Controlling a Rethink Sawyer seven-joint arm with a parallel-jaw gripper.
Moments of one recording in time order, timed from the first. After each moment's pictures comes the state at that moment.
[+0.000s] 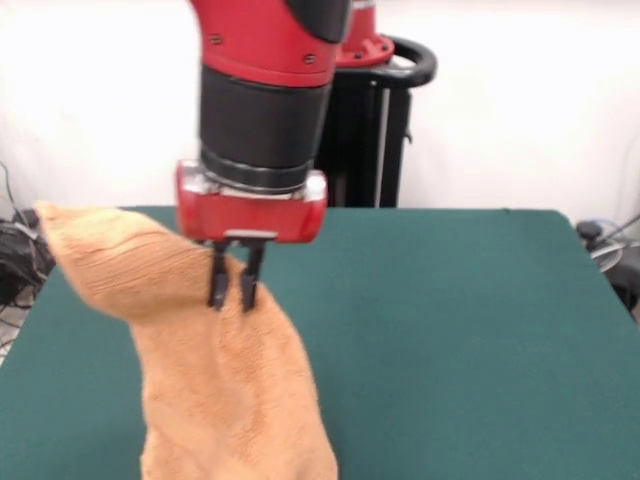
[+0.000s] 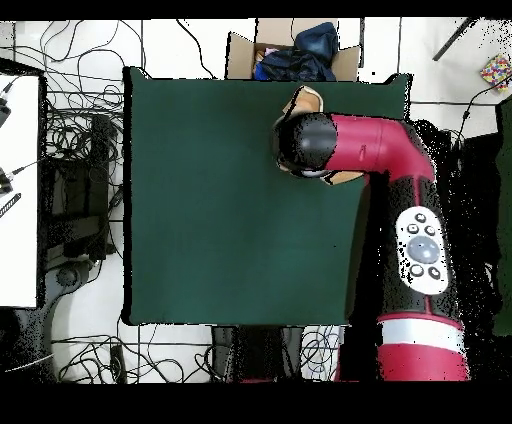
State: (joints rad) arm -0.38 -0.64 0.17 1.30 -0.34 0.83 1.43
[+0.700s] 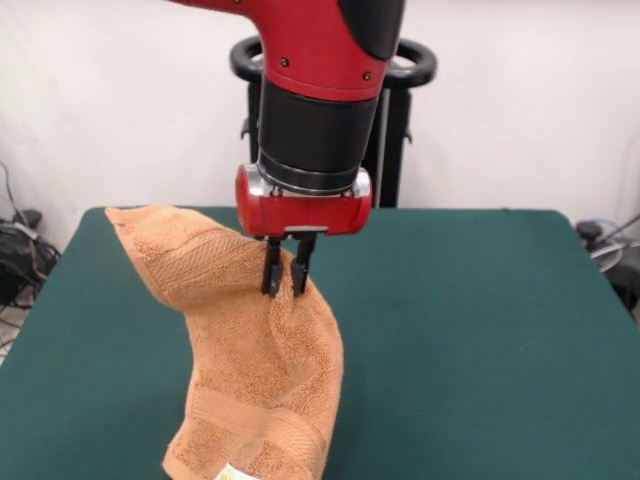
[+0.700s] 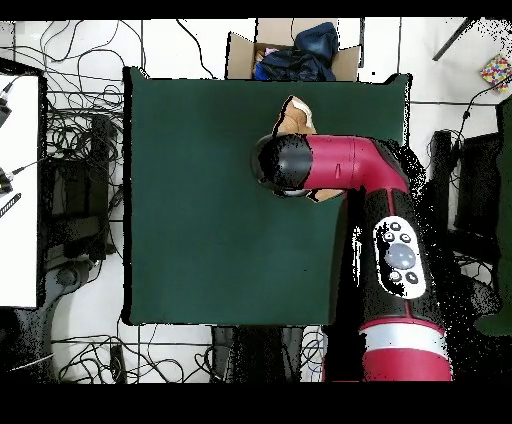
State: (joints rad) arm -0.36 -0.66 0.17 1.42 -0.34 0.80 1.43
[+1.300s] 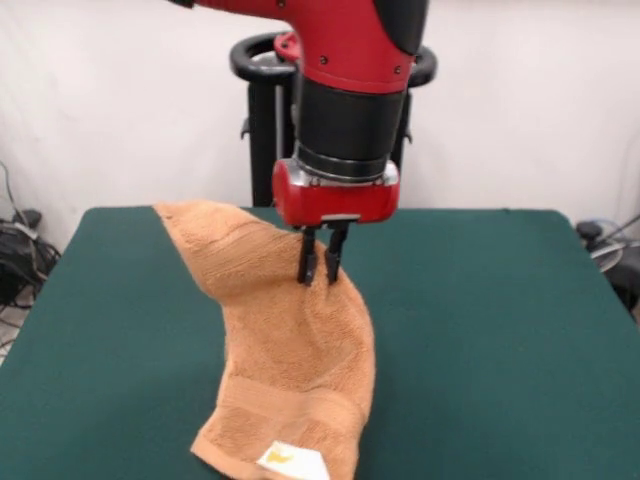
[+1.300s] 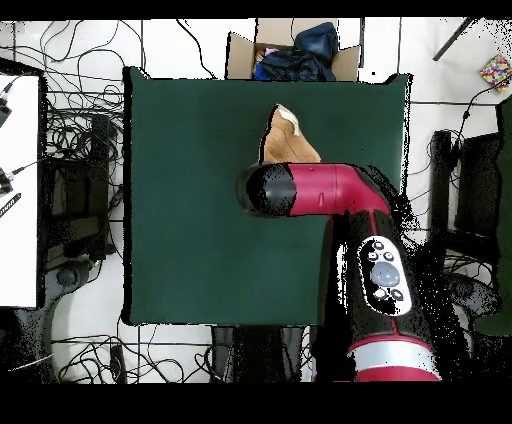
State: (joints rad) arm -0.35 -0.71 0.16 1.59 -0.34 0.63 1.43
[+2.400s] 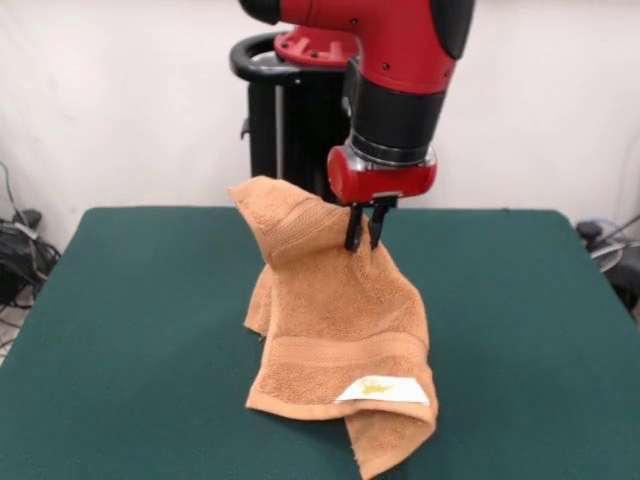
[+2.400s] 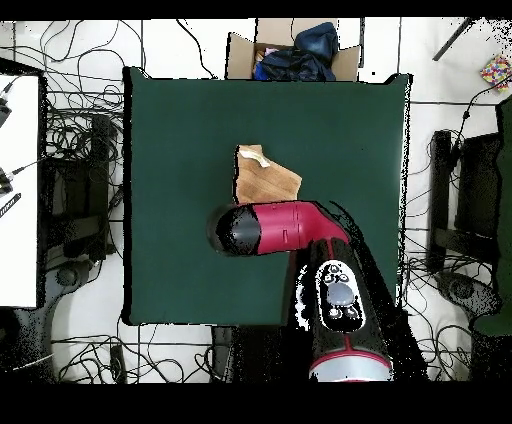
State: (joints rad) arm -0.26 -0.74 0.10 1.77 -0.34 0.56 1.43
